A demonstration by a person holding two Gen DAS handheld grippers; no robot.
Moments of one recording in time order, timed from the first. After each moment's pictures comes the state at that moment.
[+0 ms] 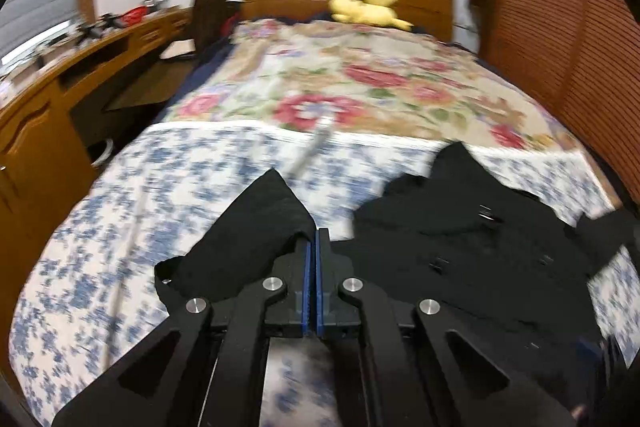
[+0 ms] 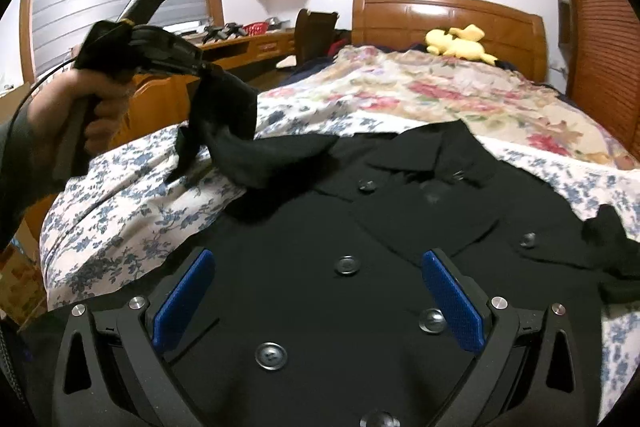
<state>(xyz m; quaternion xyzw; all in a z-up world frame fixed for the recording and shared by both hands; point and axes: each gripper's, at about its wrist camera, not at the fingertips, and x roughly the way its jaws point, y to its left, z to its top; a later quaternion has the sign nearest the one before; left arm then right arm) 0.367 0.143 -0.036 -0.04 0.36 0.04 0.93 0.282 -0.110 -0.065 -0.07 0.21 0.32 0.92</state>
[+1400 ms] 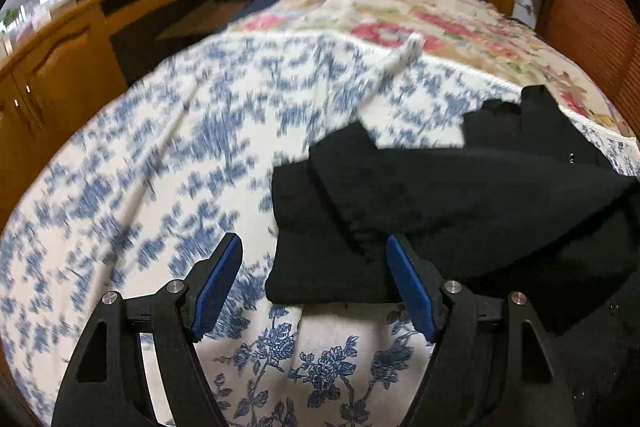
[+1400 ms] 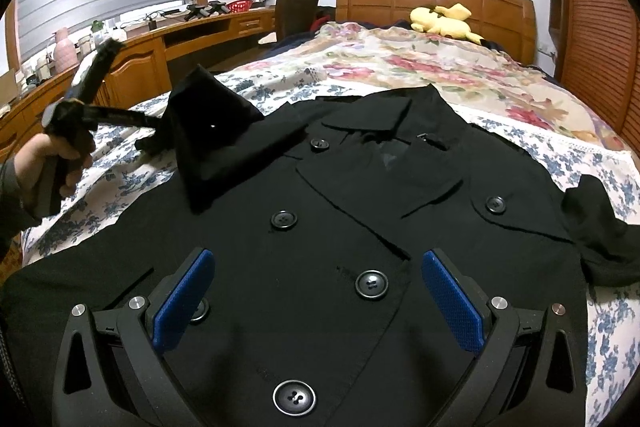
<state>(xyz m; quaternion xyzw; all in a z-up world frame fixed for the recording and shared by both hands) 0.350 0.230 -0.156 -0.08 0.43 0.14 0.89 0.304 -0.136 -0.086 -0.09 0.25 0.30 0.92</state>
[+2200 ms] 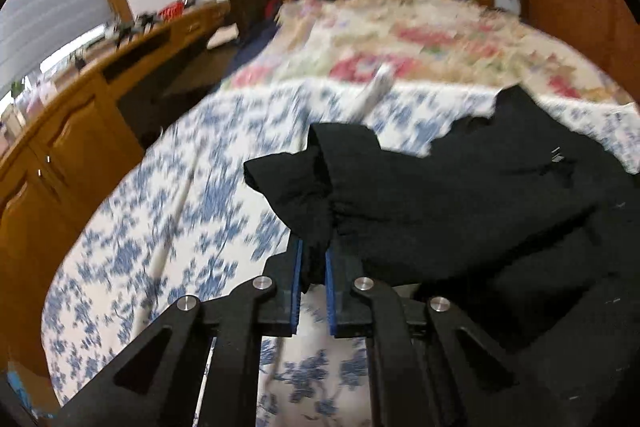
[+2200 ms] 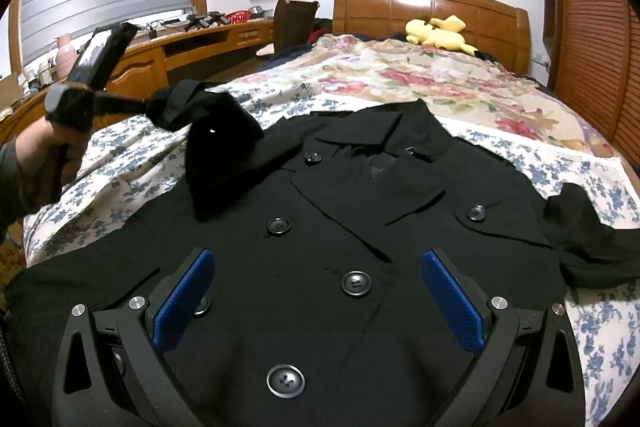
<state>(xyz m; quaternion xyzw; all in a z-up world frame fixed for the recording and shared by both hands) 0.350 0.166 -0.087 0.03 0.38 0.14 0.91 0.280 -0.158 -0.072 -0.09 0.22 0.29 0.93</state>
